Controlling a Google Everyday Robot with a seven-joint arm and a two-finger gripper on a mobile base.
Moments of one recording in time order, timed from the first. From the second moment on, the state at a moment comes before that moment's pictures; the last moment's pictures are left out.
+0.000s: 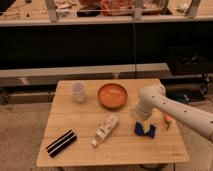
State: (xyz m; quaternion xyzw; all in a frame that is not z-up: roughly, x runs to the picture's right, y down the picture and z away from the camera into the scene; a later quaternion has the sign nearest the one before) arm 0.203 0.203 0.861 -0.33 -0.12 -0.18 0.92
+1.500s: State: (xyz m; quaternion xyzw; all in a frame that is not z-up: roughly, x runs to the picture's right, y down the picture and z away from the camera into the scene) arm 0.205 0.195 0.852 -0.33 -0.12 -0.18 0.92
